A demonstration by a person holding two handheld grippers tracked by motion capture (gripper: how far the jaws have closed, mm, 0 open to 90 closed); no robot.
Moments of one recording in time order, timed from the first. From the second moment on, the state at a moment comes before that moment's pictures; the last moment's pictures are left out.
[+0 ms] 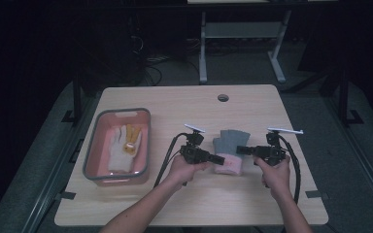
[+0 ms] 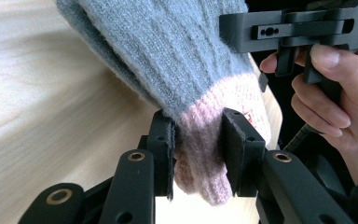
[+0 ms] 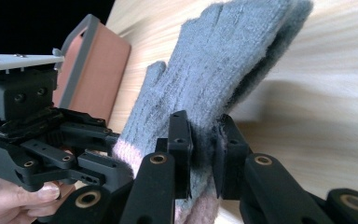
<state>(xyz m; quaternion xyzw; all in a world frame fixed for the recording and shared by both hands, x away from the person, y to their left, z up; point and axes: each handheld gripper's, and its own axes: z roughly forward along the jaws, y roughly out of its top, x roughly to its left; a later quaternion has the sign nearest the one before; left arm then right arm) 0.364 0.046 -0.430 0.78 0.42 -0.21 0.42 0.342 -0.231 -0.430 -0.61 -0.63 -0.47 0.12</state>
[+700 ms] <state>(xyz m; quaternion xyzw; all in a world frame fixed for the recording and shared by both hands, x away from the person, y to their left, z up) 0.364 0.086 -0.407 0.77 0.43 -0.19 0.44 0.357 -0.197 -0.407 -0.58 -0.64 -0.48 0.14</state>
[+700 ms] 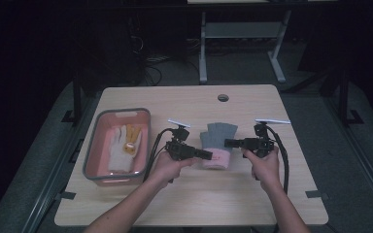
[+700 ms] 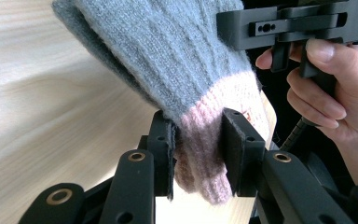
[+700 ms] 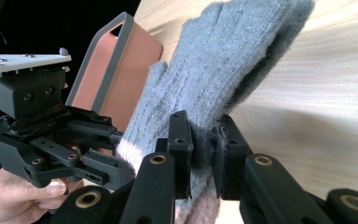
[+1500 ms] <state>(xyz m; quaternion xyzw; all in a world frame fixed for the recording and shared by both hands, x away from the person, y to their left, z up) 0.368 0.123 -0.396 0.76 0.44 -0.17 0.45 0.376 -0.161 -0.392 -0.56 -0.66 -0.48 0.16</state>
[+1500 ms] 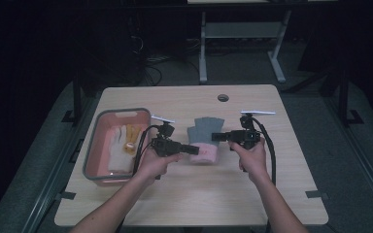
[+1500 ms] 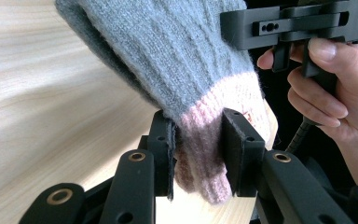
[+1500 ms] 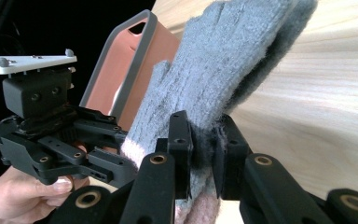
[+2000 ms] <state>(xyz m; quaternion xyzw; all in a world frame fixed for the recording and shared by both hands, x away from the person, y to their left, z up) 0.371 0.143 -0.390 0.75 0.45 -0.16 0.45 0.386 -0.141 -0.384 -0.55 -0.66 -0.48 0.16</state>
